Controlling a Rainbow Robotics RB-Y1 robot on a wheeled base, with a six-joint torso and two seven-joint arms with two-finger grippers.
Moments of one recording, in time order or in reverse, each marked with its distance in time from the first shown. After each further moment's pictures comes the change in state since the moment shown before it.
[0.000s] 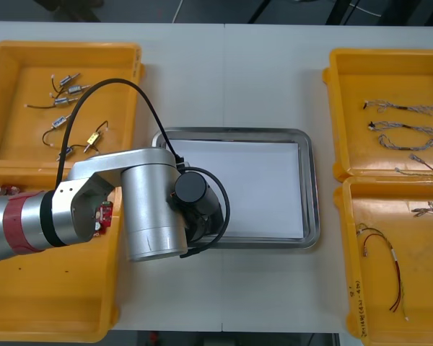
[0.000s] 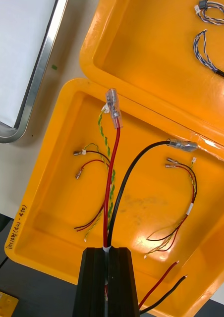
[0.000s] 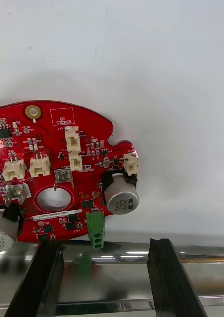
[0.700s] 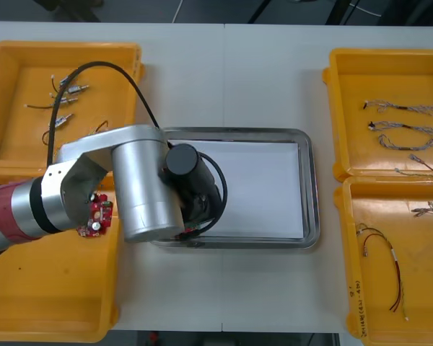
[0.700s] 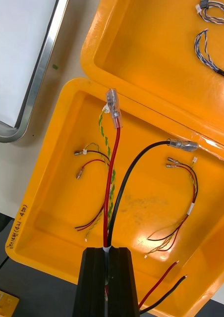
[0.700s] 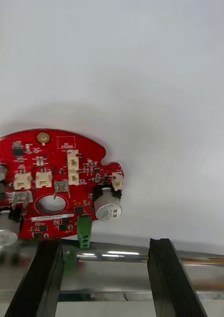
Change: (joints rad) right arm 0.000 0.000 0.000 0.000 -0.003 0.000 0.000; left arm -0.001 0.009 0.119 -0.013 0.080 0.051 0.019
